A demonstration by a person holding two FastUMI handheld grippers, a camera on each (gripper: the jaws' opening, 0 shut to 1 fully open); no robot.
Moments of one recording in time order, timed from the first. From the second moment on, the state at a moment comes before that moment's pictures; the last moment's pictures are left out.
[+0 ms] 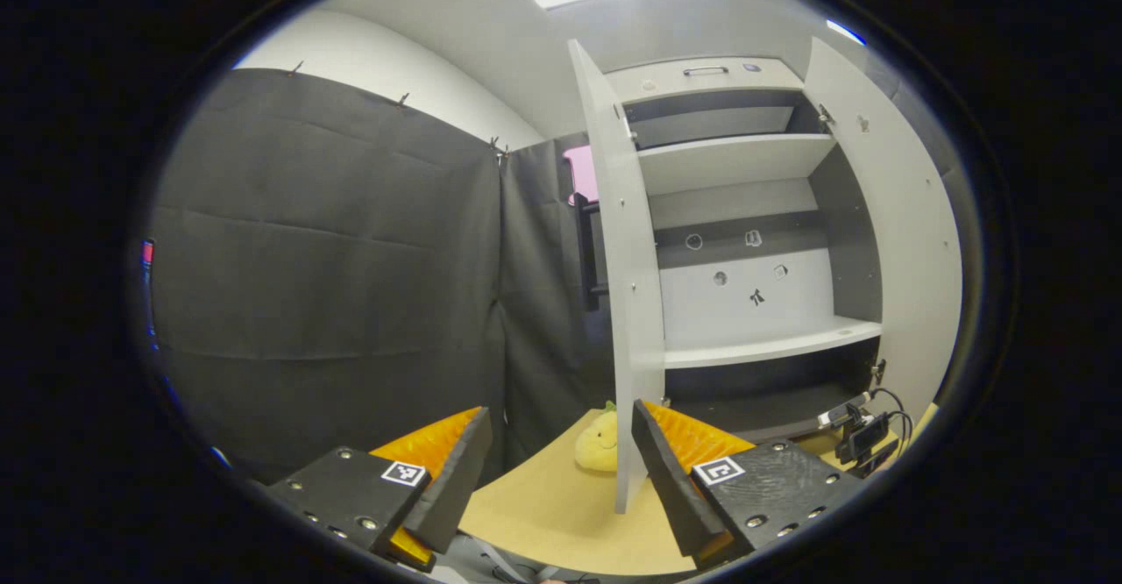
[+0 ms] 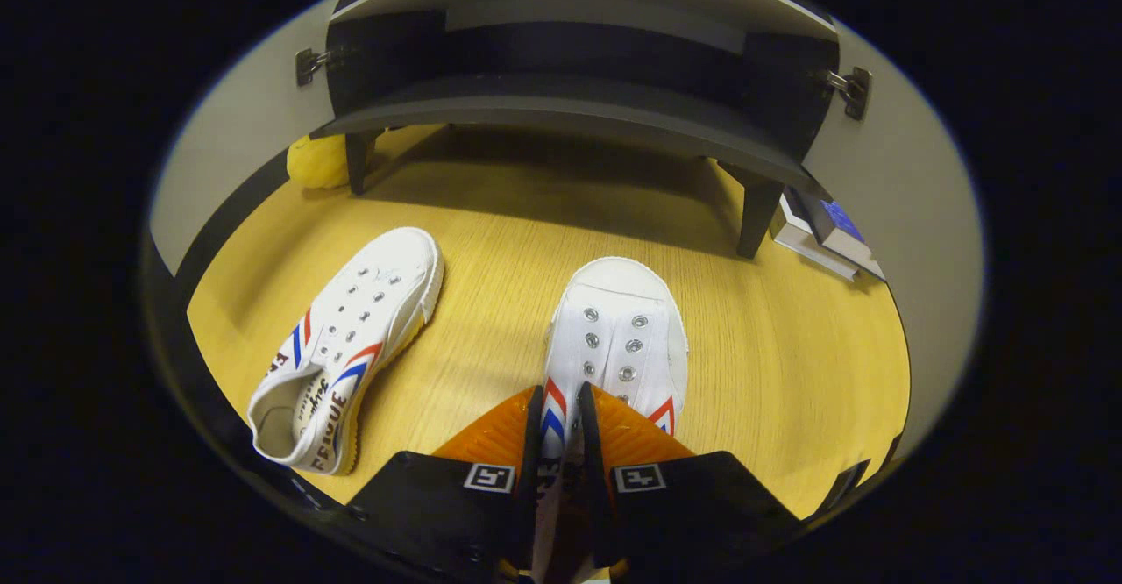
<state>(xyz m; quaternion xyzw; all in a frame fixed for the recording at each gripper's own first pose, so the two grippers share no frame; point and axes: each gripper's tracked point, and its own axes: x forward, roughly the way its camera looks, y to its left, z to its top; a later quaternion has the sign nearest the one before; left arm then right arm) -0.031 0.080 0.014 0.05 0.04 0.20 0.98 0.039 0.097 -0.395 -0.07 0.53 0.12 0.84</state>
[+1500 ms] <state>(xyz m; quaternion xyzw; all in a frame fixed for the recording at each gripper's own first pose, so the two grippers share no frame) -0.022 0.079 0.005 0.04 0.01 0.15 0.99 0.137 0.110 -0.132 0.06 0.27 0.17 0.95</state>
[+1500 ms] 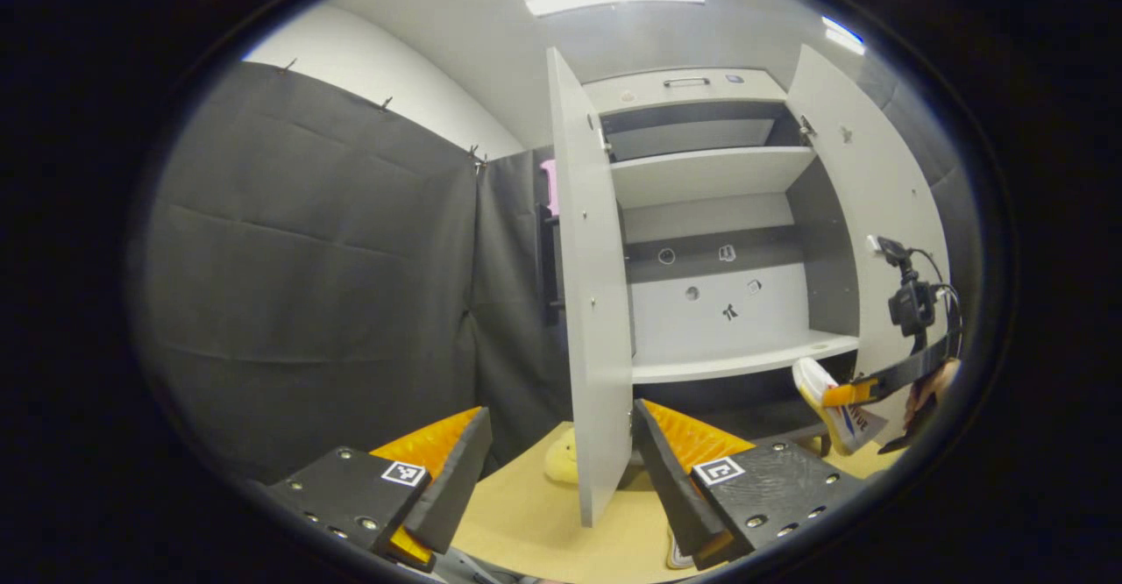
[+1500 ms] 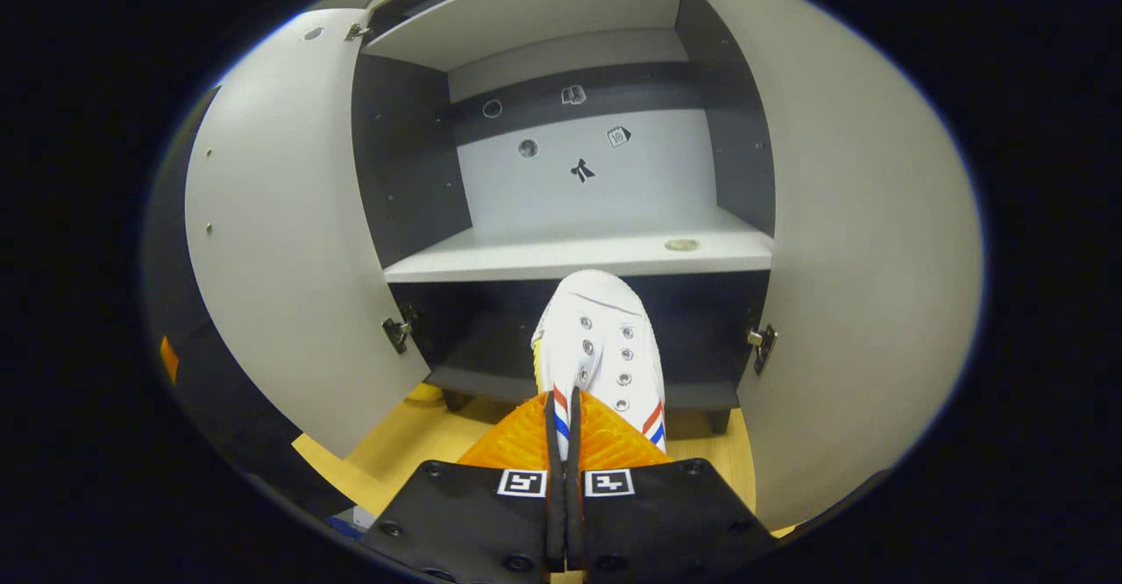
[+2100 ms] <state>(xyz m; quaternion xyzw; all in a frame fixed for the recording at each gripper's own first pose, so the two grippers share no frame) -0.024 0.079 0.005 0.05 0.02 0.16 0.99 0.251 0.113 -0.049 0.10 0.20 0.14 0.97</state>
